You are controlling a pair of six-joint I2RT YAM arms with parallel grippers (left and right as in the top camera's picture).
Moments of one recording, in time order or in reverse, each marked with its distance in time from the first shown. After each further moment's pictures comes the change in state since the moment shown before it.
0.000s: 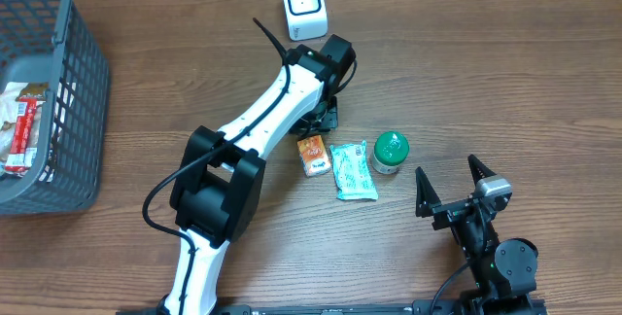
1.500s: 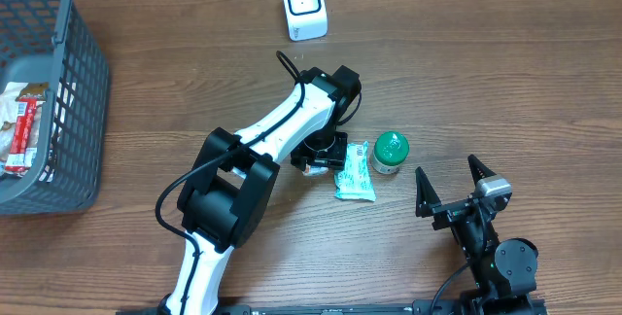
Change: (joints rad) left arm -0.062 0.000 -0.130 -0.064 0.241 0.122; right arm 0.000 0.000 0.000 0.000 0.000 0.000
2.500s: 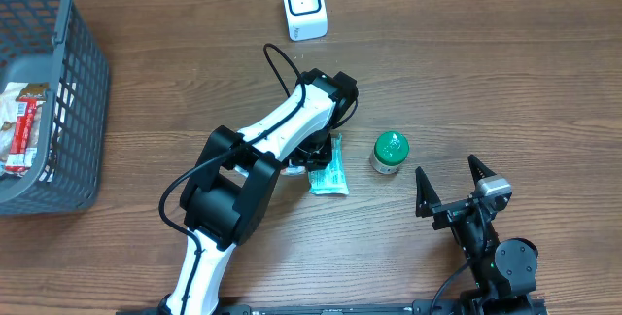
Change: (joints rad) left arm 0.001 0.019 -0.009 -0.072 -0.263 -0.201; right arm 0.000 0.000 0.000 0.000 0.000 0.000
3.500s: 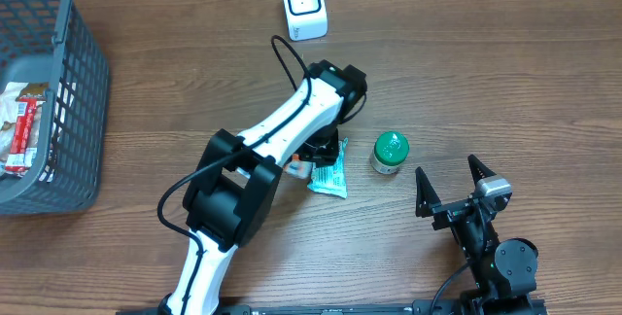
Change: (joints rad) left arm -0.019 0.002 0.106 -0.109 0.001 0.003; right arm 0.000 0.000 0.000 0.000 0.000 0.000
